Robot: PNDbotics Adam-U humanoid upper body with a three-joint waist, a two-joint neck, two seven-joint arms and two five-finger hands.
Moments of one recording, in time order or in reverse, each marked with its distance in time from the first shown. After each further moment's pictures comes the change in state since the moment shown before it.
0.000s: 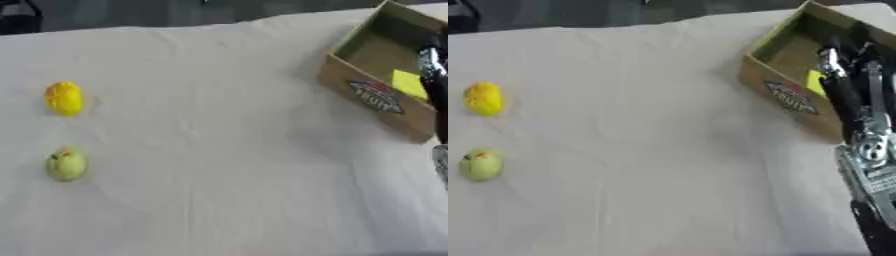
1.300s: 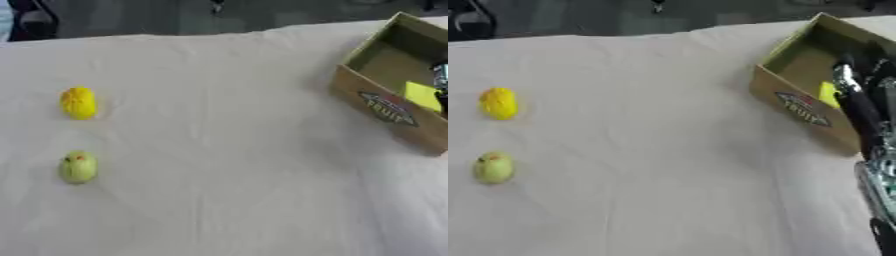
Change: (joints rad) left arm 0.024 -0.016 0.013 -0.037 0.055 0.002 -0.002; right arm -0.003 0.022 0.000 0.000 0.011 0.066 0.039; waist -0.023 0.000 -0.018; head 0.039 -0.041
